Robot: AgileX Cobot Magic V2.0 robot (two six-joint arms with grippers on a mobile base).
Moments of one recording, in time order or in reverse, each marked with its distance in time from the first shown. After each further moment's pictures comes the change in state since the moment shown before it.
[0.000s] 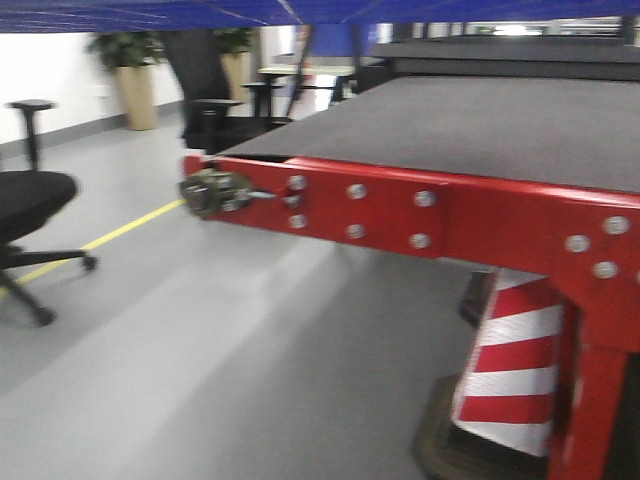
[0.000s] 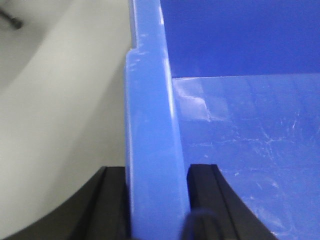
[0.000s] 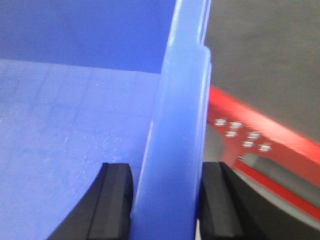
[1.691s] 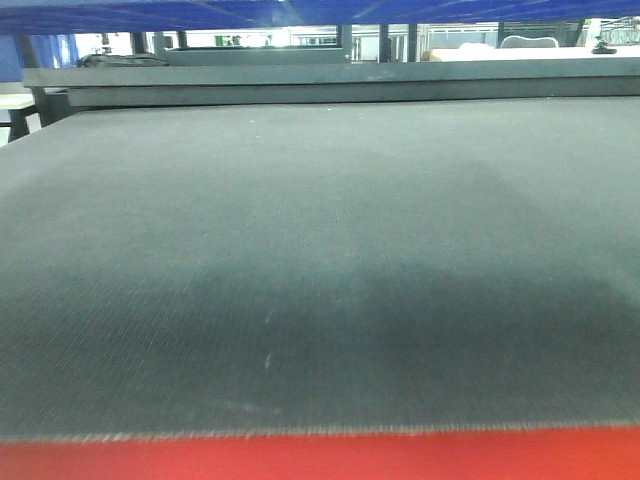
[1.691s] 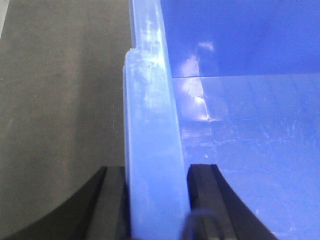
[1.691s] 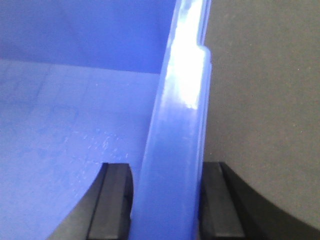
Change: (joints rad) left arm 0.000 0.002 0.001 -0.002 0.000 0.000; right arm 0.000 0.000 0.000 -0.002 0.000 0.000
